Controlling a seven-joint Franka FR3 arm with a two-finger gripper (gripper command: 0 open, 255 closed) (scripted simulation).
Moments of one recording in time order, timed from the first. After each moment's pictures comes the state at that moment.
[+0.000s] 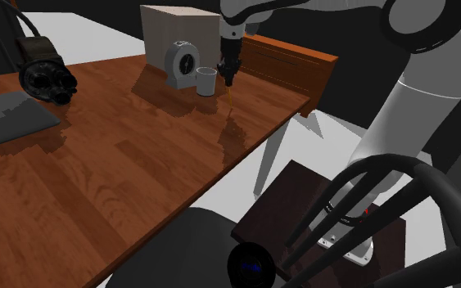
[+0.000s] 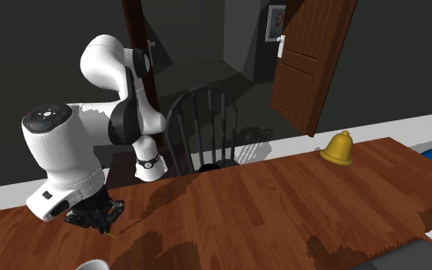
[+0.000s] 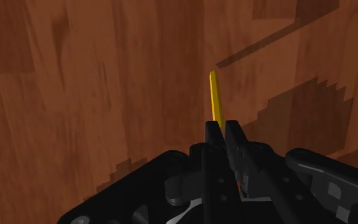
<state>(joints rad) -0.13 0.04 0.04 -1.84 -0.05 1.83 -0.08</state>
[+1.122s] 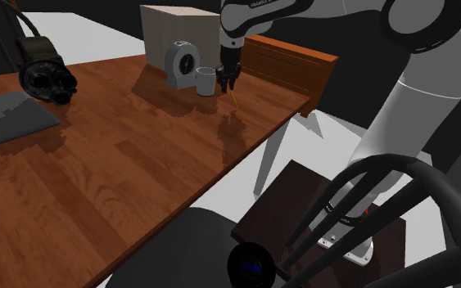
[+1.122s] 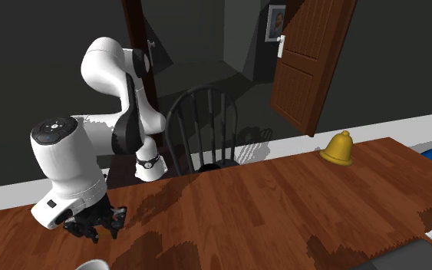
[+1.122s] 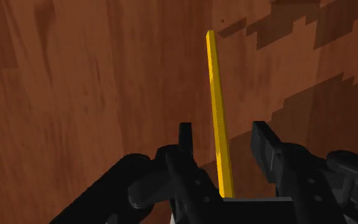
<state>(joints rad) -0.13 0.04 0.03 -1.91 -0.05 1.95 -0.08</state>
